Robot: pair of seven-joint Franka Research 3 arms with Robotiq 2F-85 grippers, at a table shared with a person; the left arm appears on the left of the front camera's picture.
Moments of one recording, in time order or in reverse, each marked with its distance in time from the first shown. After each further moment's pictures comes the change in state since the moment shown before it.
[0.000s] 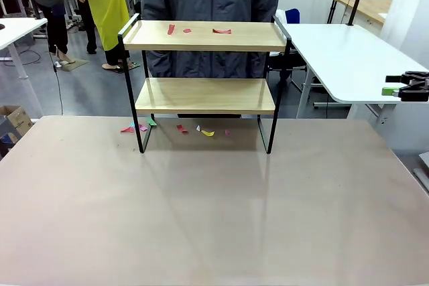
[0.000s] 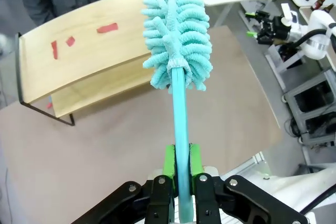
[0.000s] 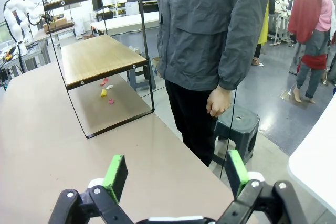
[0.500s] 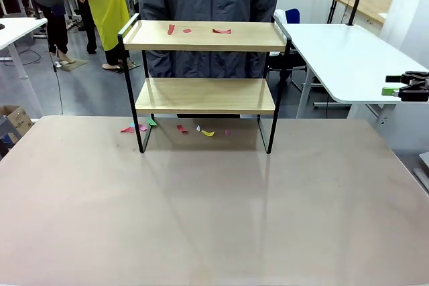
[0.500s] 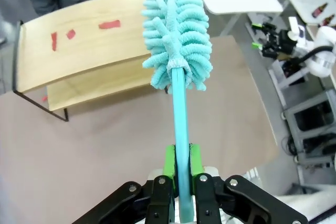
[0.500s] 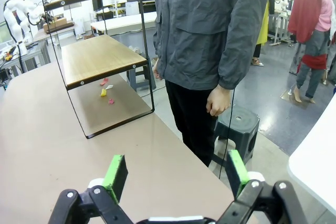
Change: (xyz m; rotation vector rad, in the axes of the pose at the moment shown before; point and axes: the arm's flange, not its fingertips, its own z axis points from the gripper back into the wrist) left arm -0.011 -0.019 -0.026 0.038 -0.044 0.103; right arm 0.000 0.000 0.000 0.000 0.000 0.000
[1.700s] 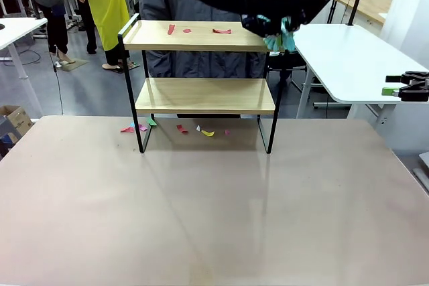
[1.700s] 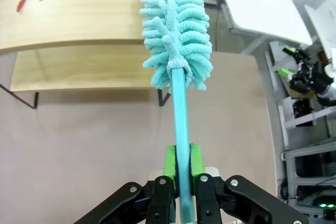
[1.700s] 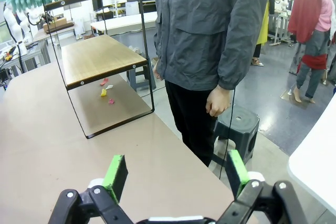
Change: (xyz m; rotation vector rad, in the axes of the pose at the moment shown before) left arm -0.044 -0.031 -0.161 0.088 -0.066 0.218; right arm 0.000 0.000 0.000 0.000 0.000 0.000
